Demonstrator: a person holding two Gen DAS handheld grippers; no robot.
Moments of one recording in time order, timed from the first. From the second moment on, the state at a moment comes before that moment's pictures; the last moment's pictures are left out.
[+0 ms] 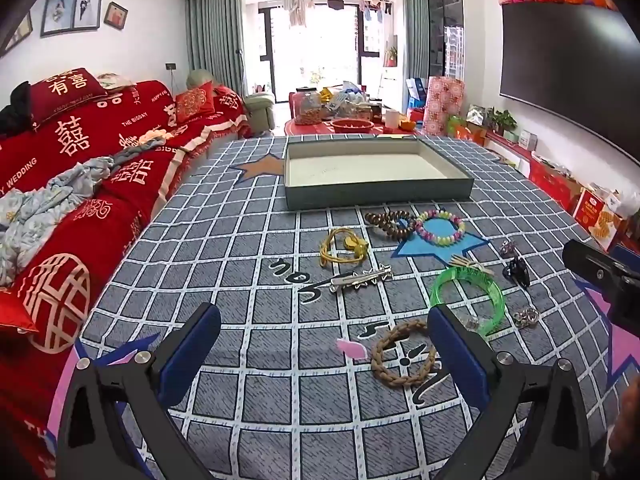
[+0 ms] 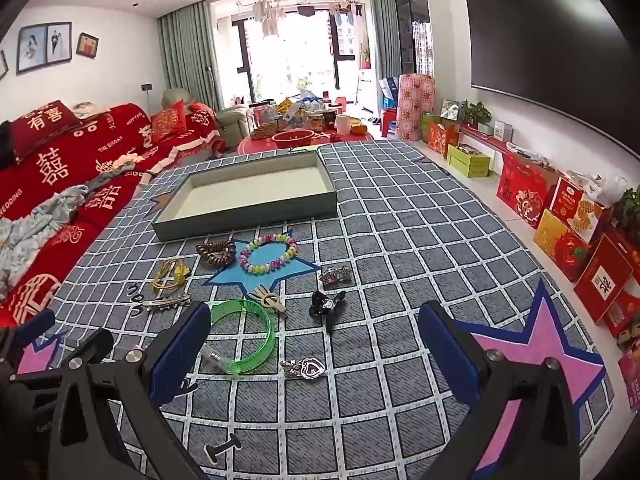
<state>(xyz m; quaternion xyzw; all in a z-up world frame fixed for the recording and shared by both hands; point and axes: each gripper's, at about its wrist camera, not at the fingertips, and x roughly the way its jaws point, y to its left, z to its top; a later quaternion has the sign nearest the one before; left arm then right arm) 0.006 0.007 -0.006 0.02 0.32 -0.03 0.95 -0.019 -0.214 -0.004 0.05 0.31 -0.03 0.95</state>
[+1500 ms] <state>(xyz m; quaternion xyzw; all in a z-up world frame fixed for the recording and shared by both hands) -0.004 0.009 -0.001 0.02 0.31 -0.01 0.95 -0.028 -0.215 0.006 0.06 0.29 -0.02 0.95</state>
